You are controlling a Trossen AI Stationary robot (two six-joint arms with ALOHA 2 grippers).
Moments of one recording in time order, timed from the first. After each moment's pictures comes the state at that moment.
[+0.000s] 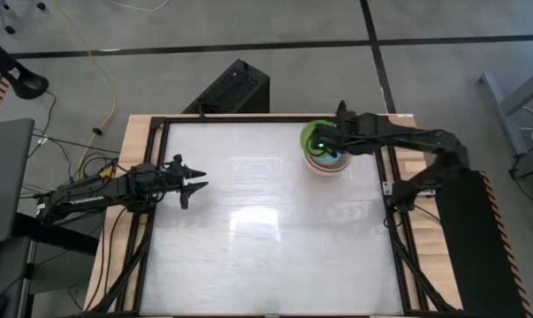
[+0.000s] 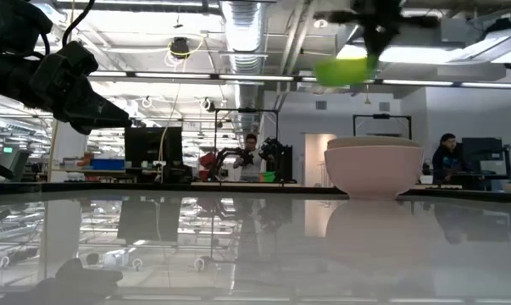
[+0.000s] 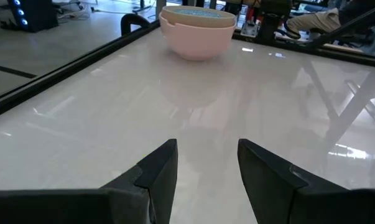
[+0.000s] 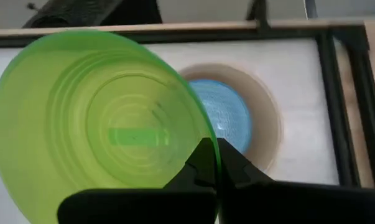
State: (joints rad) left arm 0.24 0.15 0.05 -0.08 -0.03 -0.13; right arm -0.17 1.46 1.60 -1.47 0.58 1.37
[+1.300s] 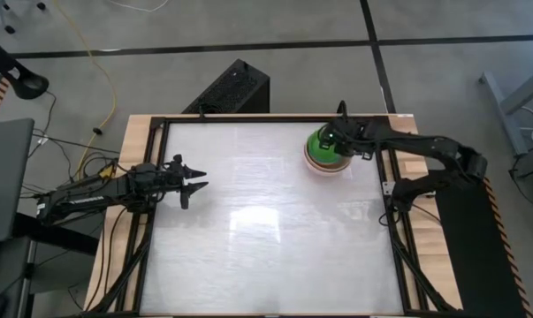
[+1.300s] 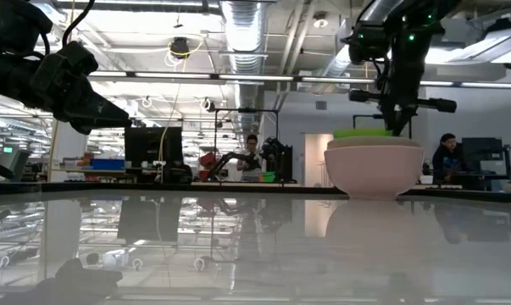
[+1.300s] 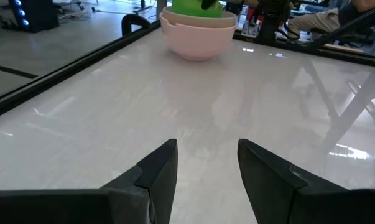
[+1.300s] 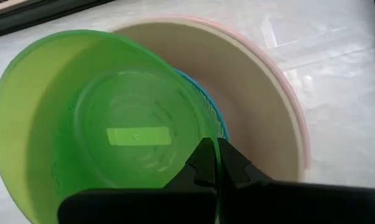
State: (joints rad) left arm 0.24 0.15 0.05 -0.08 -0.04 -0.13; right arm -0.51 1.26 0.95 -0.88 0.30 1.25
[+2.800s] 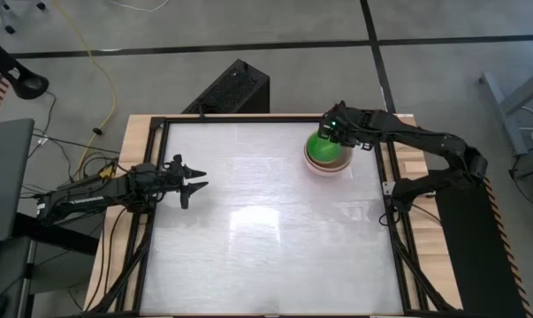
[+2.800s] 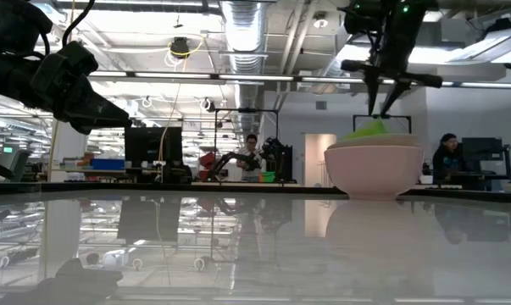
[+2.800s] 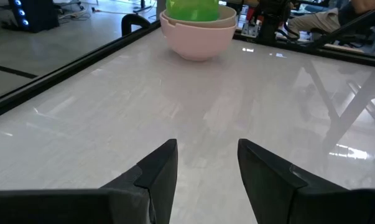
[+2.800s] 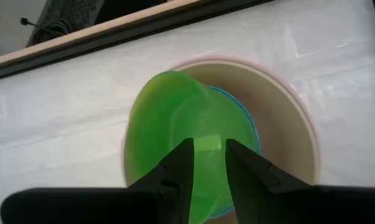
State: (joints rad) left arm 0.24 0.15 0.05 -0.08 -0.04 -0.13; right arm -0.51 1.26 1.15 -0.98 0.30 1.22
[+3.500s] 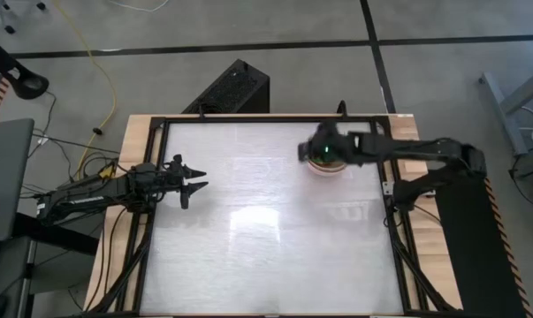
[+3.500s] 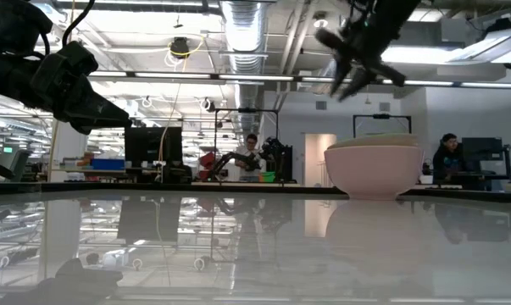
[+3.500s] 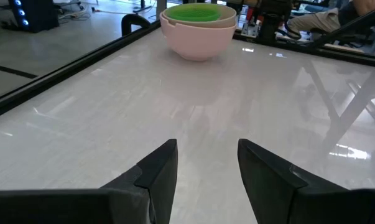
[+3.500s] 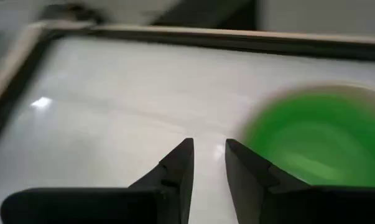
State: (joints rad) left arm 0.24 0.15 0.05 -0.08 -0.04 -0.13; right arm -0.22 1.26 1.09 -0.63 0.44 0.97
